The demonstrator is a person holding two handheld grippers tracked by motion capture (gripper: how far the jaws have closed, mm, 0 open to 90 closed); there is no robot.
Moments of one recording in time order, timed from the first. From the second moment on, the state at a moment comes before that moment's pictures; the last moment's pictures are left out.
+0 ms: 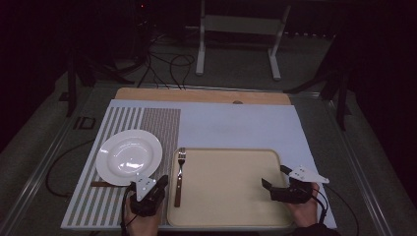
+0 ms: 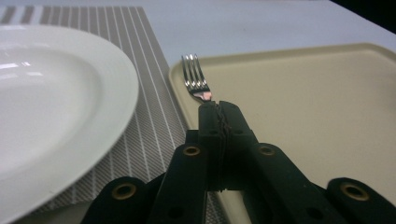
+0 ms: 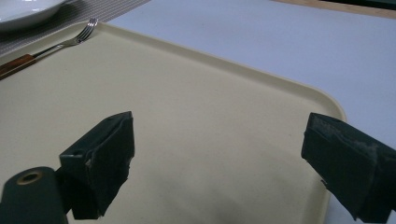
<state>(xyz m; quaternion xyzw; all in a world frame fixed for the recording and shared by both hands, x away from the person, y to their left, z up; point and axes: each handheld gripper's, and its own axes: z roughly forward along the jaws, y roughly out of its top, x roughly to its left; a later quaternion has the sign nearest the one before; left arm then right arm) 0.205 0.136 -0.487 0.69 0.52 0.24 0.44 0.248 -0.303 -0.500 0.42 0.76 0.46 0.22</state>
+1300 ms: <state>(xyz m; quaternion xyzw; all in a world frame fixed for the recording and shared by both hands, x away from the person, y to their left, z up) 0.223 0.254 -0.465 0.70 0.46 0.32 0.44 0.246 -0.307 -0.497 0.42 0.74 0.47 0.23</state>
